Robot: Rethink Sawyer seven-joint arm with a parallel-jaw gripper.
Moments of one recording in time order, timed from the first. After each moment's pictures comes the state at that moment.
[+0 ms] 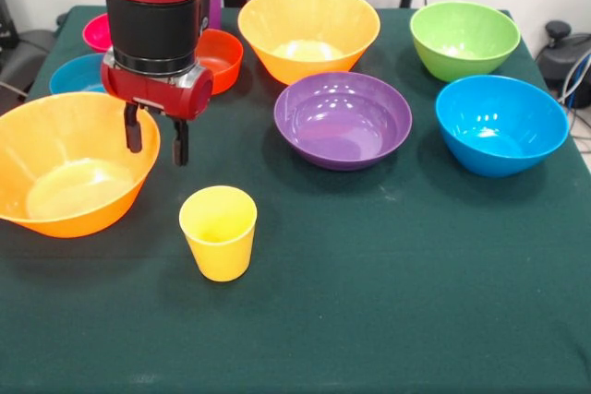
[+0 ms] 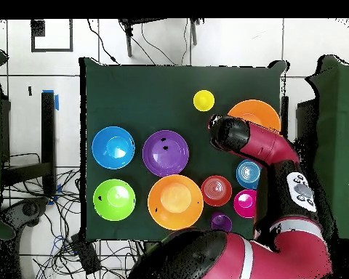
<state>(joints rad) -0.45 -0.43 -0.01 1.42 -0.05 0.41 1.72</state>
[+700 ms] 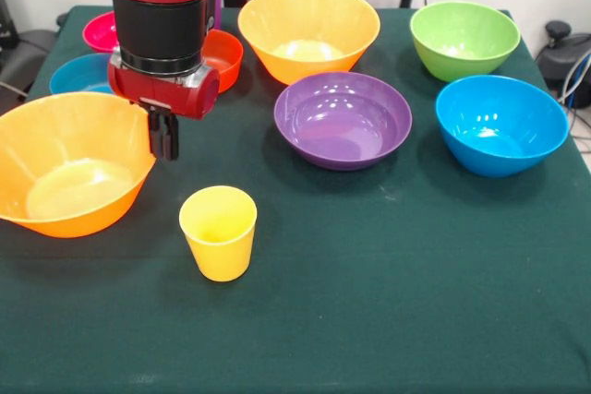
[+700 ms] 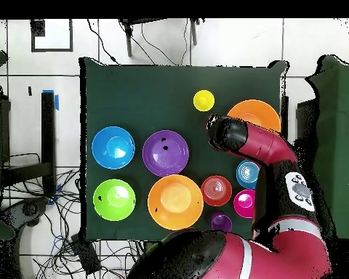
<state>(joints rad) -0.44 -0.44 0.00 1.43 -0.05 0.41 1.72</state>
